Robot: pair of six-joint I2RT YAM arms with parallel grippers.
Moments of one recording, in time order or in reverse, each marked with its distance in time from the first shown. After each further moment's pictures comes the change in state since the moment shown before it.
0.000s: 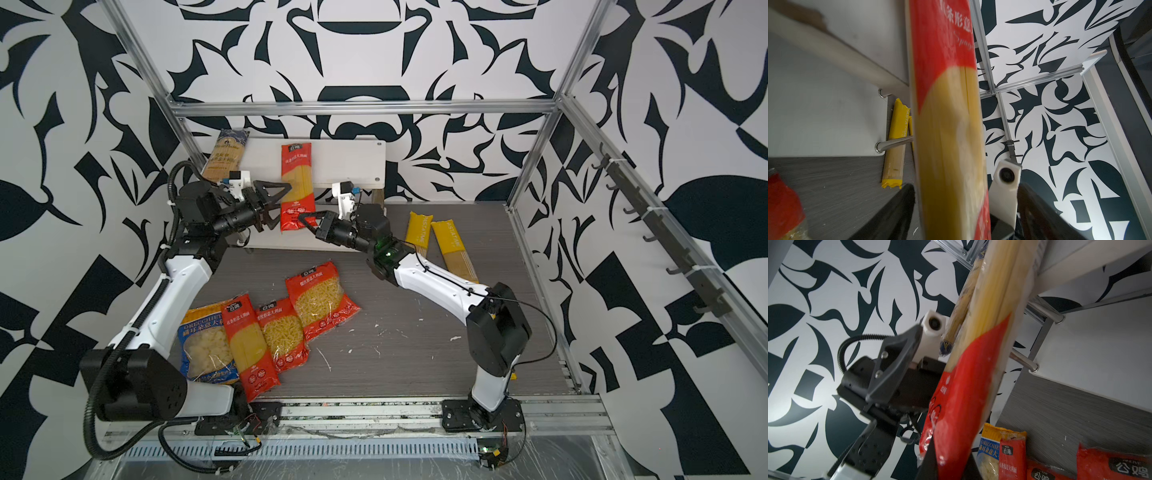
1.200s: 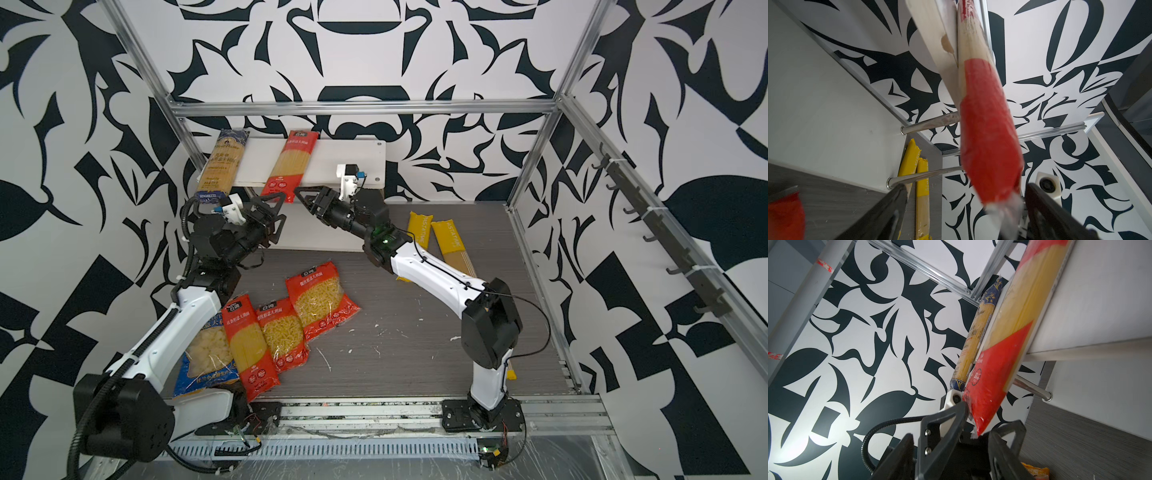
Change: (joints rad) left arm -0.103 -0.134 -0.292 0.271 -0.472 -0.127; right arm -0.017 0.035 0.122 -0.009 0.079 0.083
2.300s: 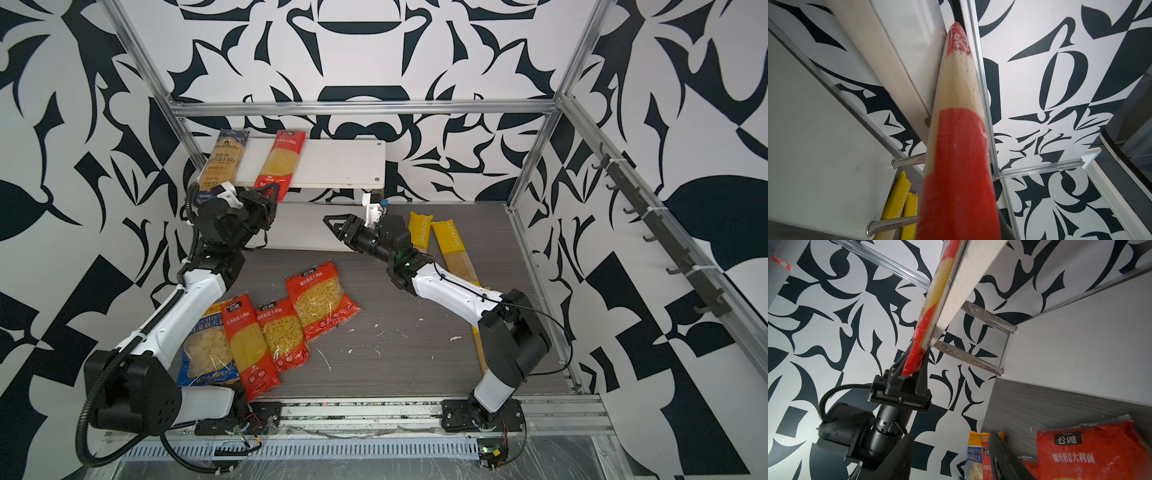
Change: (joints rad) left arm 0.006 0.095 0.122 0.006 -0.174 -0.053; right arm -0.068 -0.158 -0.399 0.108 -0.021 -0.011
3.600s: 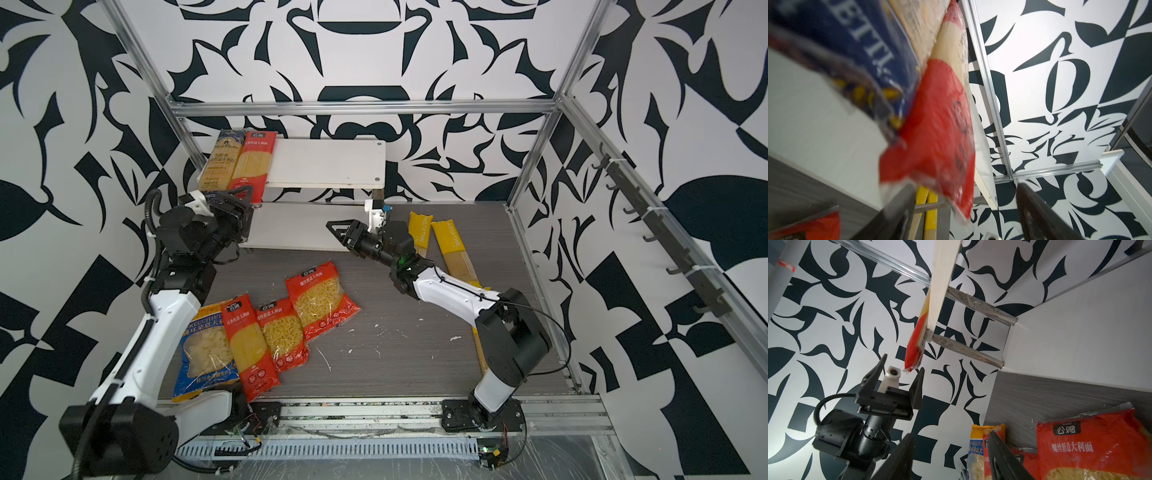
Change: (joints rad) left arm 0.121 -0.209 -0.035 -0.254 0.100 0.111; right arm 0.003 0.004 -0.069 0.081 -0.044 0.041
